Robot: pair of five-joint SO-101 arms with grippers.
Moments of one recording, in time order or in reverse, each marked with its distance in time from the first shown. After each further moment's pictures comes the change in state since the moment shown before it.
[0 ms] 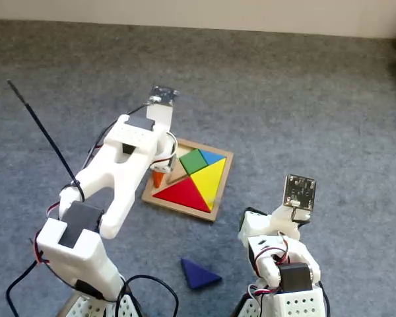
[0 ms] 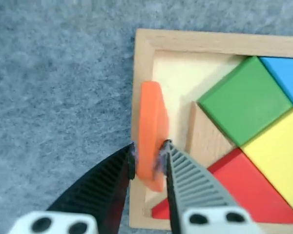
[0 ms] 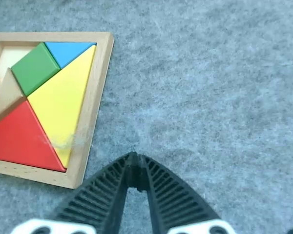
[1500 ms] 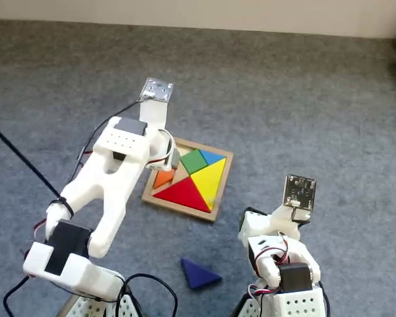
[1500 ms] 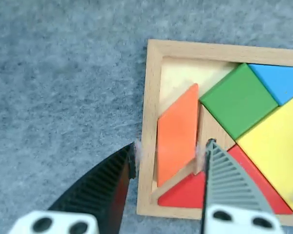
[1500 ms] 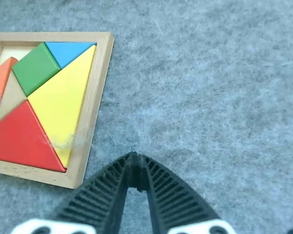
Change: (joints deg) left arm -1.5 -10.1 5.9 -2.3 1.1; right arm 0.0 0.0 0.0 0.0 0.0
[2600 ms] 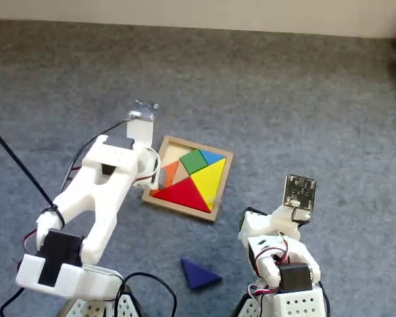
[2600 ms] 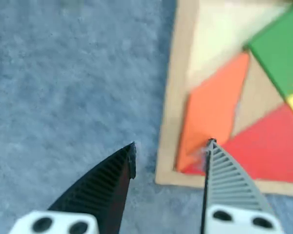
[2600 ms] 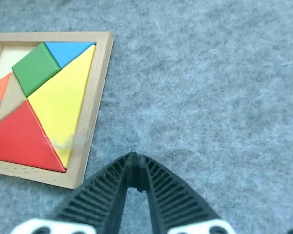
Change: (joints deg) left arm -2.1 -4.7 12.2 1.0 -2.1; right arm 0.0 0.0 0.0 0.0 0.0
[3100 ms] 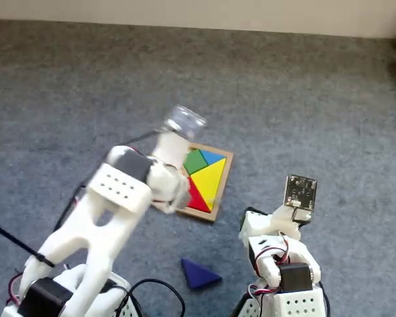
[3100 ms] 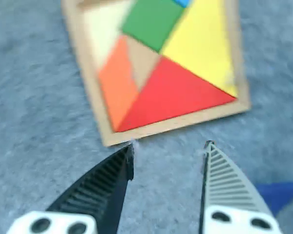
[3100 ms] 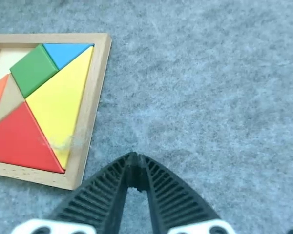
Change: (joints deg) left arm 15.6 -21.9 0.3 14.0 -7.8; right arm 0.4 0.0 0.0 0.0 0.0
